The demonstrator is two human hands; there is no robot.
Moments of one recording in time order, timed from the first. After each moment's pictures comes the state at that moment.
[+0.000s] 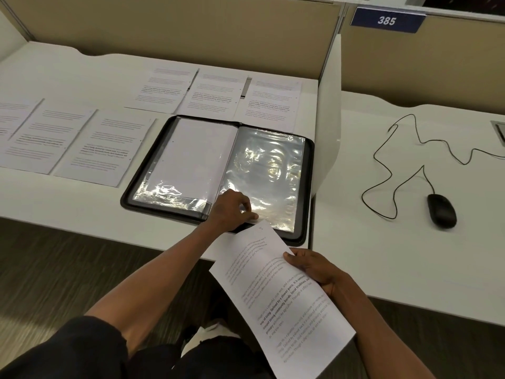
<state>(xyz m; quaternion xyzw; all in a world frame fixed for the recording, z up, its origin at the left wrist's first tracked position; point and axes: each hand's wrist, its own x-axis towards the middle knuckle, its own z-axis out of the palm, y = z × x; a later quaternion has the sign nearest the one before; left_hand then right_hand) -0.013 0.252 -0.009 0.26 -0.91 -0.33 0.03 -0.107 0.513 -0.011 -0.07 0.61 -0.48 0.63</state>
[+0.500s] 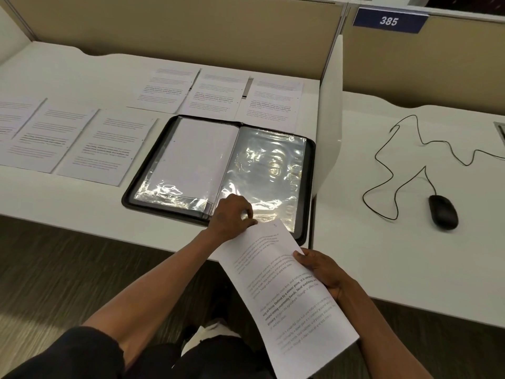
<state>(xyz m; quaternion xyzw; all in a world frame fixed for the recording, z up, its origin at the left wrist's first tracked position) 0.000 0.265 -0.018 0.24 -0.92 -0.30 0.06 -0.113 0.530 -0.026 -0.01 0.61 -0.52 0.59</state>
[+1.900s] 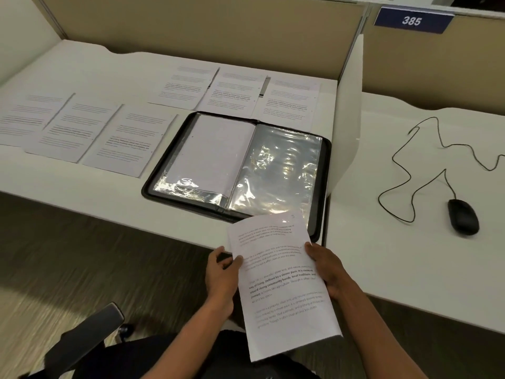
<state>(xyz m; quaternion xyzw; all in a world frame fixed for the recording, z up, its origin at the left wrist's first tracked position) 0.111 0.379 -0.007 0.61 -0.39 -0.66 0.18 -0.089 0.510 -0.025 0.06 0.68 -0.53 0.51</state>
